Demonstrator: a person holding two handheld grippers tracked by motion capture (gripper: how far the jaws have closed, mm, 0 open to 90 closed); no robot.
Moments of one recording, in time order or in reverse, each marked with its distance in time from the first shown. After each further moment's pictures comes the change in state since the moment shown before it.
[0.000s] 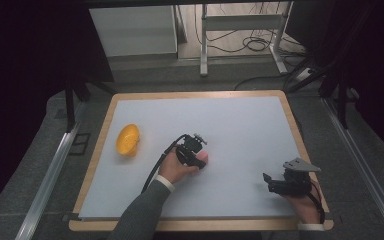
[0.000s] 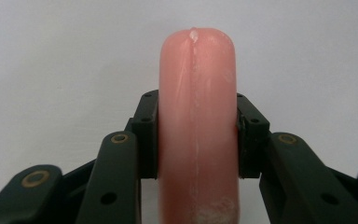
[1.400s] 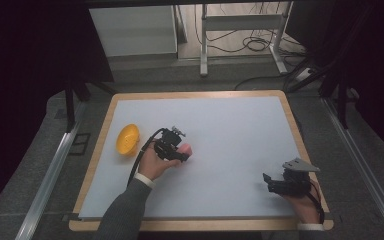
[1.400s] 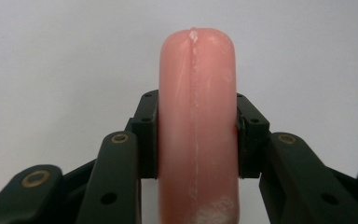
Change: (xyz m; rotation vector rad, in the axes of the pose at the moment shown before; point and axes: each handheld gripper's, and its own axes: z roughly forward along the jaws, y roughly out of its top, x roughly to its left) left arm 0.038 -0.028 -0.047 -0.087 0.025 -0.071; right arm 0.000 -0.001 0.002 0.012 -0.007 -0.005
